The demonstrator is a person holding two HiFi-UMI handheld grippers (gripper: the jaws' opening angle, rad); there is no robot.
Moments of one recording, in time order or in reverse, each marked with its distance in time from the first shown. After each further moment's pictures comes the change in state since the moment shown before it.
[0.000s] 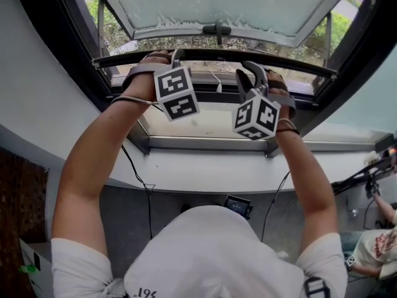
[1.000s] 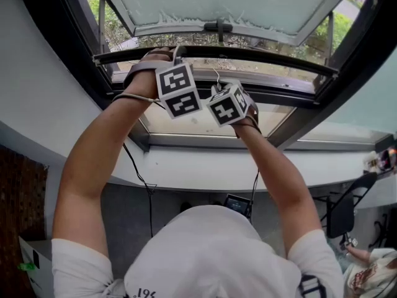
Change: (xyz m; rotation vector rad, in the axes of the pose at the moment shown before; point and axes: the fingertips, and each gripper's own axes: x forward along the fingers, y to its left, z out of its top) left arm -0.002 0.001 0.001 -0.017 -0.001 0.013; right arm 0.056 0.117 -0.004 0.650 0.220 0.344
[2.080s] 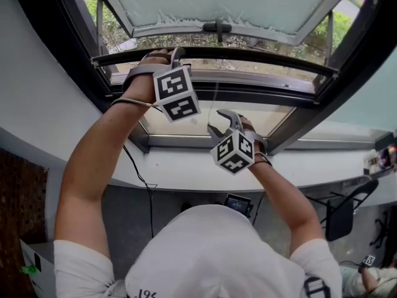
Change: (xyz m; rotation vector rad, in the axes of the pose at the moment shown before) left arm 0.001 0.001 -0.001 -0.003 -0.027 0.017; right arm -0.050 0.081 -0.057 -0.325 -0.102 0.146
